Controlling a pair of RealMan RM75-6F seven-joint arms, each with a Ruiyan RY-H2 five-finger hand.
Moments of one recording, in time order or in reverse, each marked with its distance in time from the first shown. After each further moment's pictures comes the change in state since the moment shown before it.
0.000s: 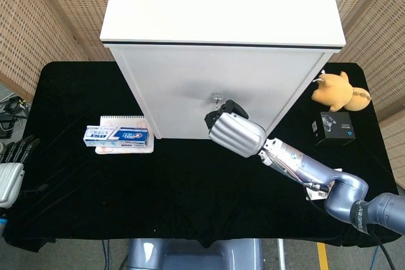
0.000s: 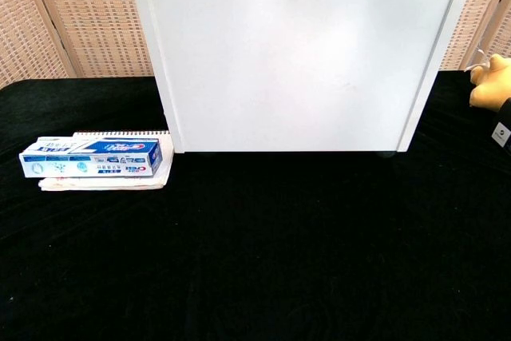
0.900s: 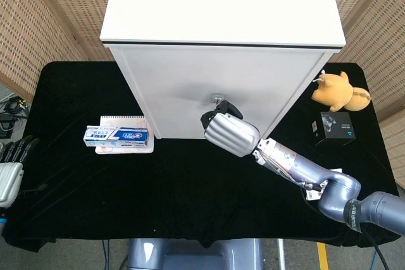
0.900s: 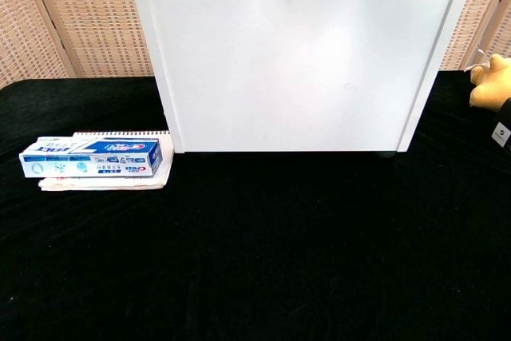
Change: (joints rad) left arm 0.000 0.002 -0.002 0.004 -0.002 0.000 -0.005; right arm 0.011 -0.031 0.010 0.004 0.029 -0.032 -0.045
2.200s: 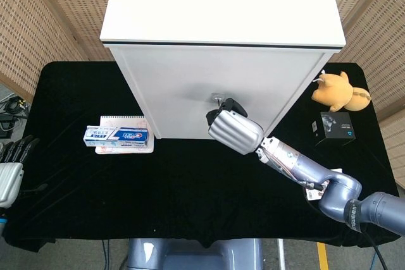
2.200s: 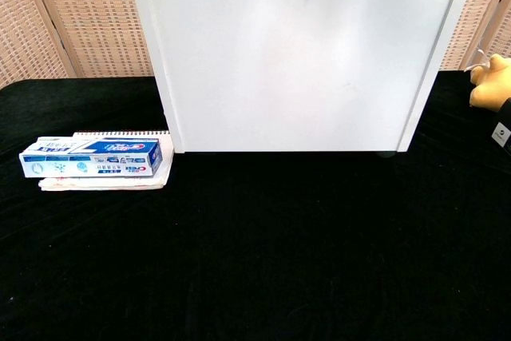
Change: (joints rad) left arm 0.001 -0.001 0.000 -0.002 0.001 0.003 0.005; right arm -0.015 -0.013 -0.008 0.024 0.015 0.019 -0.011
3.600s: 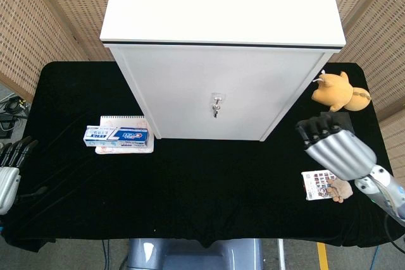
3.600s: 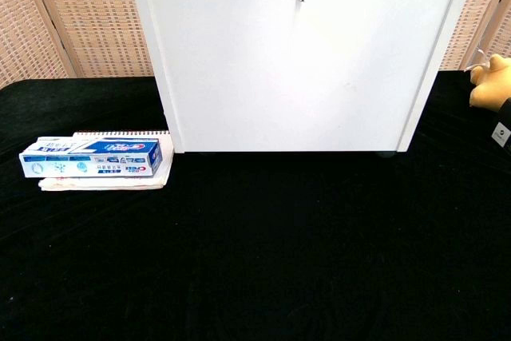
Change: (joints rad) left arm 0.039 0.027 0.021 -0.038 0.093 0.100 -0.032; right arm -0.427 0.193 -0.142 0.198 -0.191 0.672 0.406
